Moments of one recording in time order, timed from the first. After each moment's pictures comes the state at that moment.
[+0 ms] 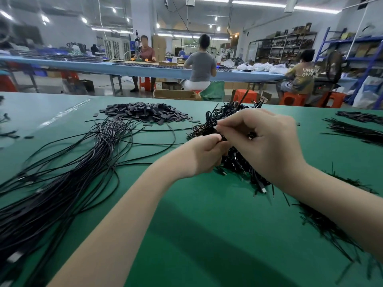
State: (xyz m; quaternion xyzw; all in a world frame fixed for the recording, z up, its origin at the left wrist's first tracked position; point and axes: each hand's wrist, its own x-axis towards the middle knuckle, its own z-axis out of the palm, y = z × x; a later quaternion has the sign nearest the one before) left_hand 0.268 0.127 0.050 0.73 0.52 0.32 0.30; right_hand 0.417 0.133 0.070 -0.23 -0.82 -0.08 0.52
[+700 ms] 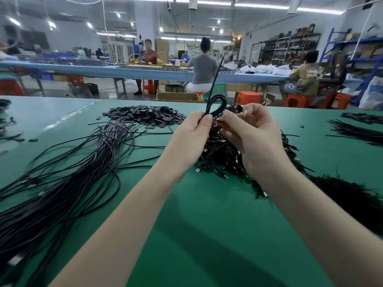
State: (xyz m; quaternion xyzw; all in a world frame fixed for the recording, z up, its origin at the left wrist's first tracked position) left_hand 0.269 0.121 0.063 0.61 0.49 0.56 0.28; right_hand 0.397 0.158 0.064 -0.24 -0.51 0.55 0.62
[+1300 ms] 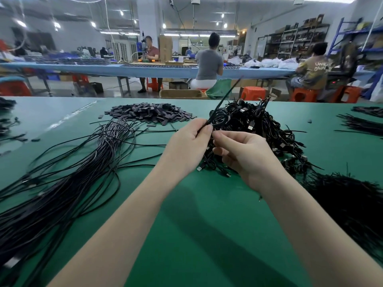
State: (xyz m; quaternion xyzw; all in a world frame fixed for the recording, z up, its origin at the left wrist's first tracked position) left_hand 0.264 0.137 0.042 0.63 0.57 0.49 0.18; right_hand 0.394 0.165 0.037 -0.36 -0.53 0.59 0.49
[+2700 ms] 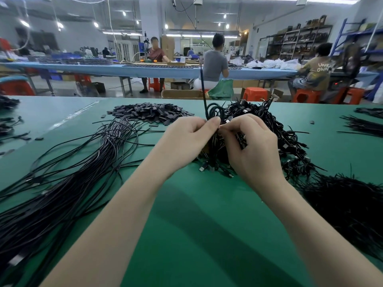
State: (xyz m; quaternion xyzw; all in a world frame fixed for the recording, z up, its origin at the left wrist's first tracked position) left_hand 0.248 0.124 0.062 0.67 0.56 0.45 0.18; right_hand 0.397 0.171 0.031 -0.26 -0.78 -0.05 0.57
